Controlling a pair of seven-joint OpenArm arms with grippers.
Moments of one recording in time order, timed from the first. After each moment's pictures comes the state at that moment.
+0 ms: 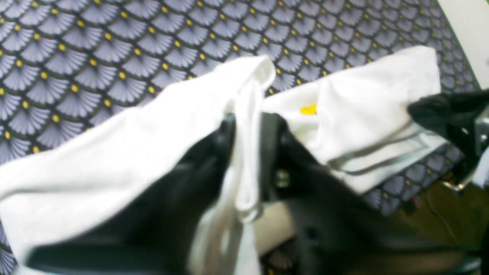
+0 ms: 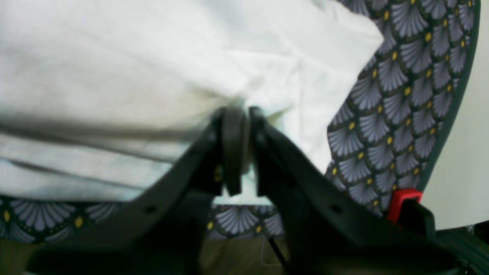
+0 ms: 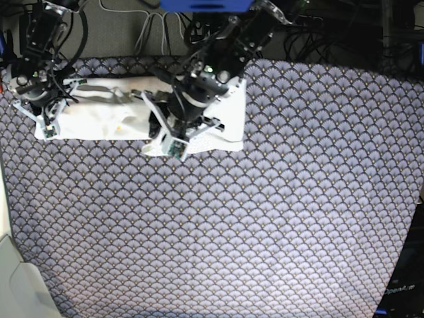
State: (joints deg) left arm 5.2 3.0 38.1 98.8 -9.5 9.9 38.9; right arm -12.1 5.7 32.4 100.1 -9.9 40.1 -52.5
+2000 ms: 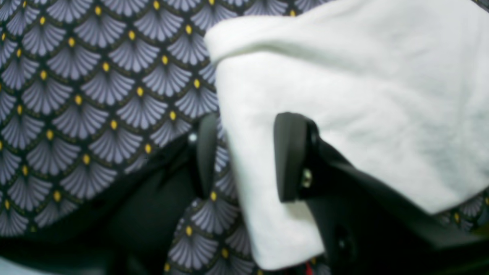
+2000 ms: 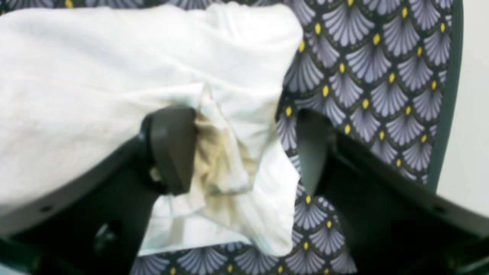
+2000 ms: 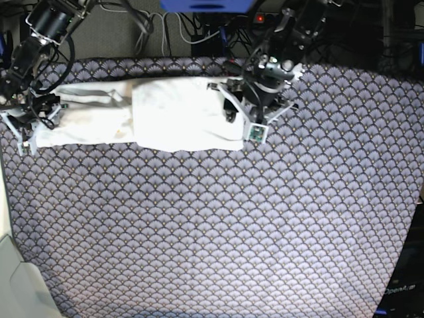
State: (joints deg) left arm 13.7 -9.3 23.8 101.8 -9.7 9.7 38.5; right arm -1.4 8.5 41.2 85.7 -7.9 40.1 -51.1
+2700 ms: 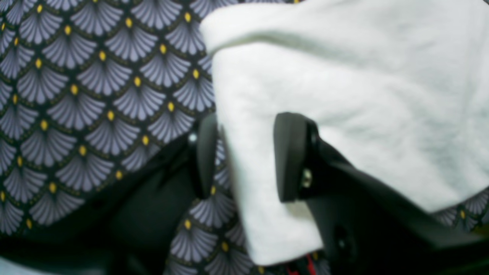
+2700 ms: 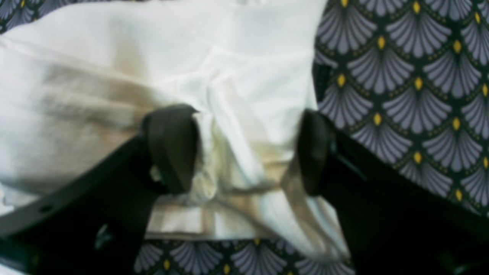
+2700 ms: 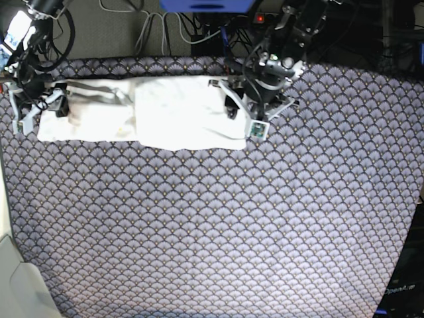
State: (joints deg) left arm 14.5 -9.5 23.8 101.8 -9.5 9.9 38.7; right arm -10.9 10.5 41.3 85.3 17.2 38.5 -49.7
